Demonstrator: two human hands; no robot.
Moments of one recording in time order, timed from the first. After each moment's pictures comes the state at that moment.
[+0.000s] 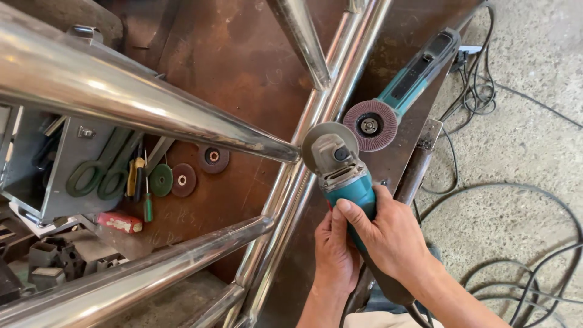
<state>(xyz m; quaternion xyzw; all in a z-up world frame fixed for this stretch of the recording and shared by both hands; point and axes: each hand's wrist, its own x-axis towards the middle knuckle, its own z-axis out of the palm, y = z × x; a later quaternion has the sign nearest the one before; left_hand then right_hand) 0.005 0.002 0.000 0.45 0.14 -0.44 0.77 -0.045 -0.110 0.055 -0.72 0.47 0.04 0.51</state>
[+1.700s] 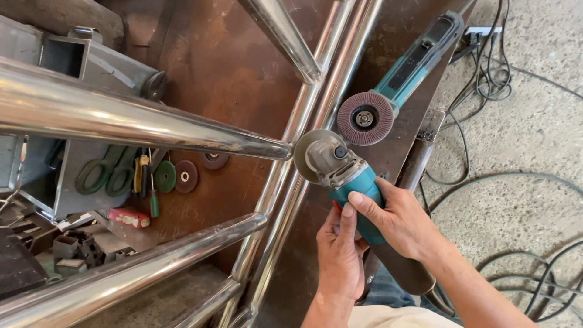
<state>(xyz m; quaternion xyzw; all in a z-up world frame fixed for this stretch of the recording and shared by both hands) -0.015 -0.022 0.033 0.53 0.17 -0.44 0.70 -0.066 -0.146 0.029 -0.63 0.43 0.09 0.64</state>
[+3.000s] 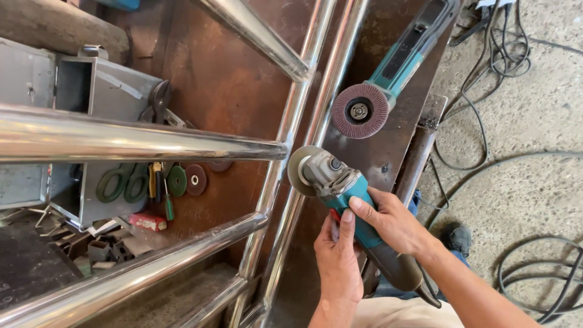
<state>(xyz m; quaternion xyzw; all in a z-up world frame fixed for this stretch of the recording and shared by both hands) -0.029 -0.018 0.032 0.65 0.16 -0.38 0.64 -0.082 -0.125 -0.029 -0.53 0.37 0.04 0.76</state>
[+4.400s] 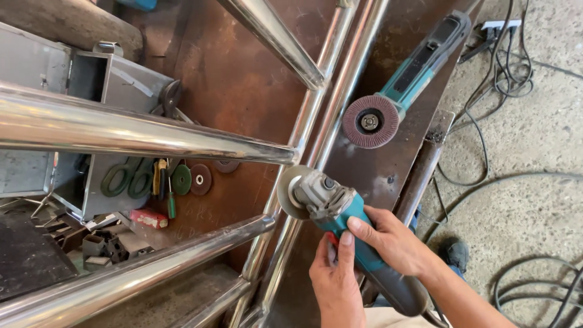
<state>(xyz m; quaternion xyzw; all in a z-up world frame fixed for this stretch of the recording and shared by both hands) -0.036 -0.002 0.052 0.71 0.17 -0.29 0.61 -0.076 -0.118 -0.002 -0.49 0.32 0.06 0.81</state>
